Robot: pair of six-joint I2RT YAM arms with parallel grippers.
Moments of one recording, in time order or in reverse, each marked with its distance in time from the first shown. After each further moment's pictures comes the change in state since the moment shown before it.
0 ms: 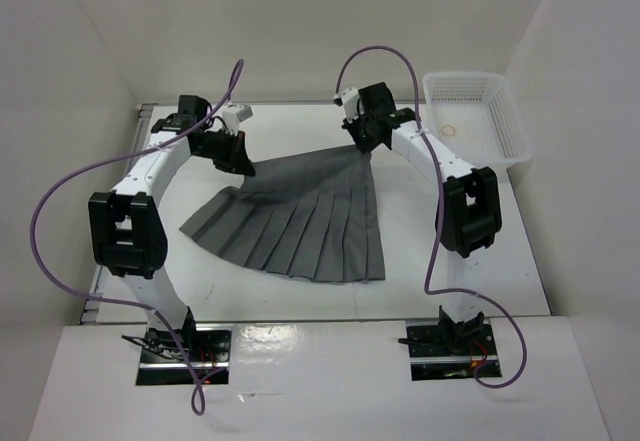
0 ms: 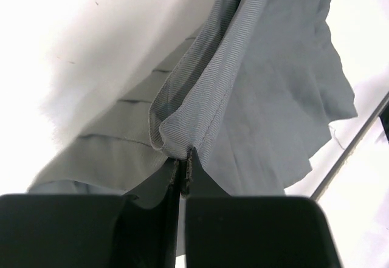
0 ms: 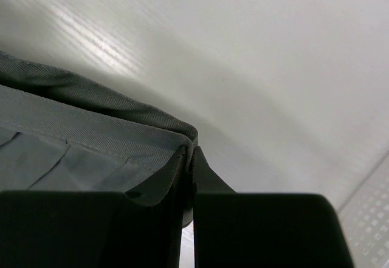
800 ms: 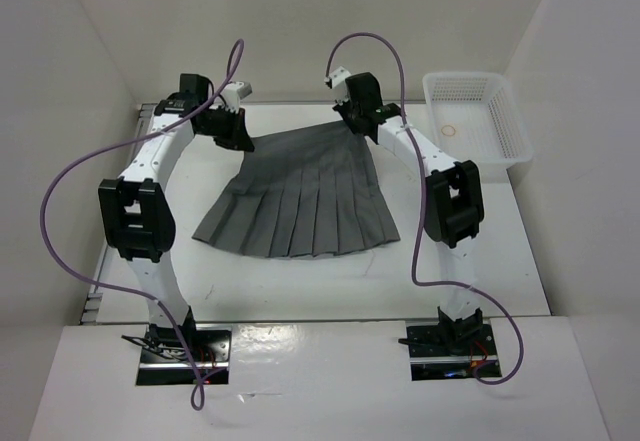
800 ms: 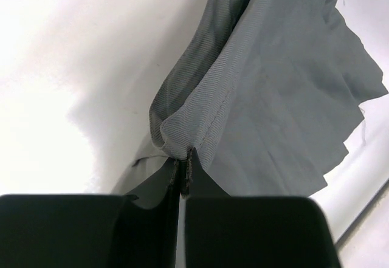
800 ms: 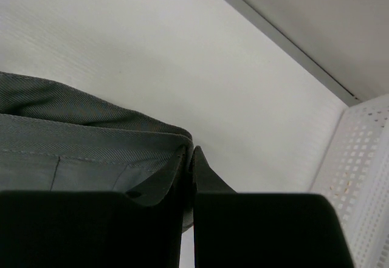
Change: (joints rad) left arm 0.000 0.129 0.238 0.017 -0.080 -0.031; right arm 0.039 0.140 0.171 0.178 0.216 -0.032
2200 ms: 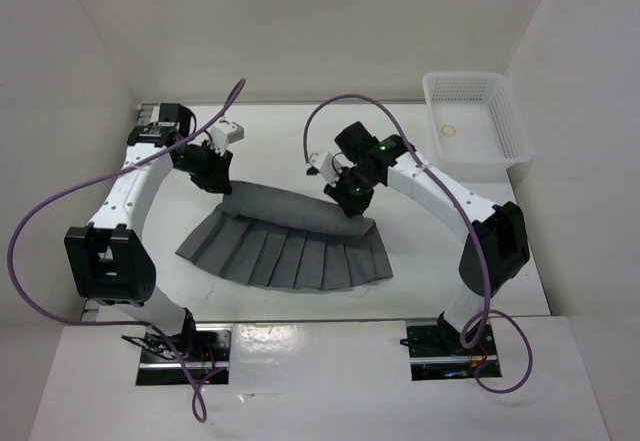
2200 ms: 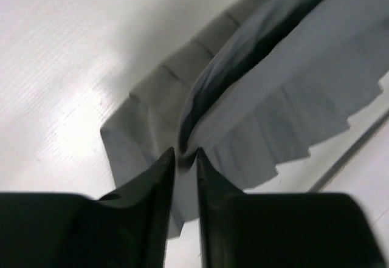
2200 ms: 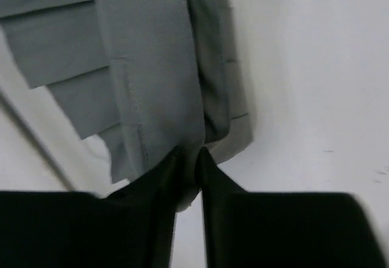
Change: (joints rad) left arm 0.029 -0.323 -0.299 -0.232 -0.087 0.308; right arm 0.213 -0.445 -0.399 -0.560 -0.394 -0.136
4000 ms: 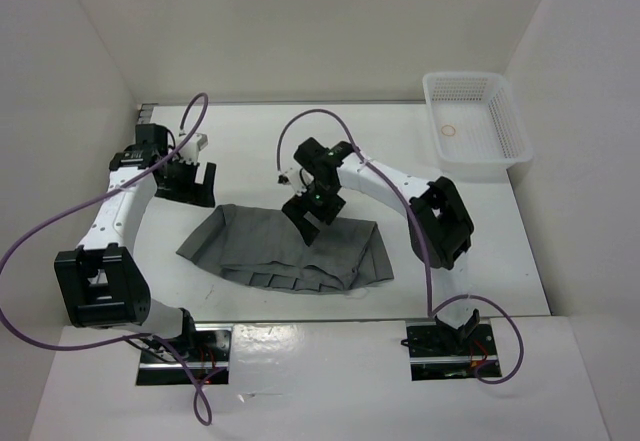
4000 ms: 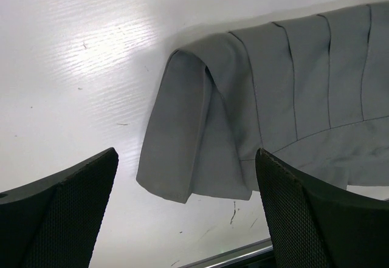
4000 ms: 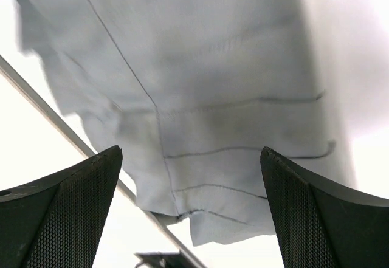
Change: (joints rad) left arm 0.135 -0.156 -0.240 0.142 -0.262 -0.255; right arm 0.123 0.345 0.155 -0.048 -0.108 0.353
